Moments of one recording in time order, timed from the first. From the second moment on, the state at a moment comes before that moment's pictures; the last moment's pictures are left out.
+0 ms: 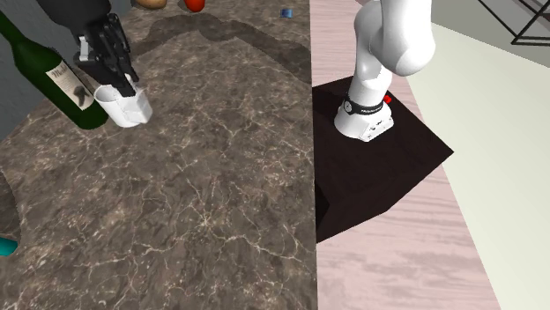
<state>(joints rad) -0.13 0.17 0.16 -1.57 -0.03 1.74 0.25</state>
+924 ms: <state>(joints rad) -0.31 0.30 0.05 -1.40 -0.01 1.70 -0.05</state>
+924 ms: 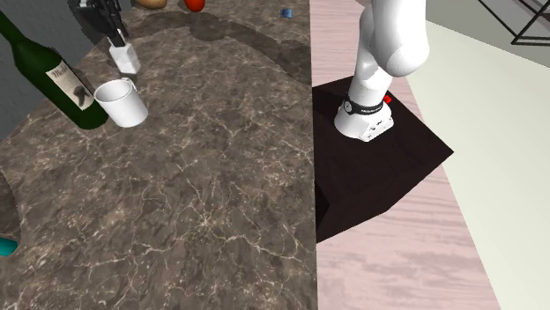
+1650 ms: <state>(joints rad) -0.46 0.57 -0.01 -0.97 0.01 1.54 -0.25</state>
